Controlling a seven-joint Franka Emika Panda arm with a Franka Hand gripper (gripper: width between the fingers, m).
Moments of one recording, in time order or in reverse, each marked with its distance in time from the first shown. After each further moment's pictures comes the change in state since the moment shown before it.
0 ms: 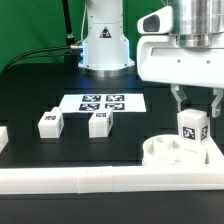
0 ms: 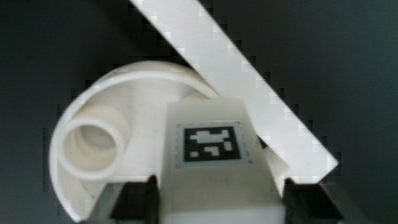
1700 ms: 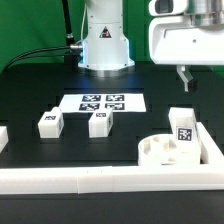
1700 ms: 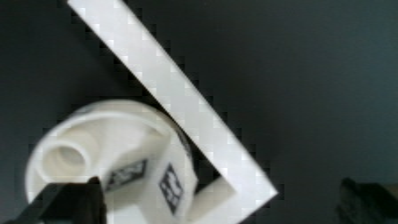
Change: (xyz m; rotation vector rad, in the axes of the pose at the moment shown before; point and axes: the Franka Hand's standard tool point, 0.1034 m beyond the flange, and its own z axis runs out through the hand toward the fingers) arm -0.024 -0.014 -0.028 0.000 -0.066 -0.320
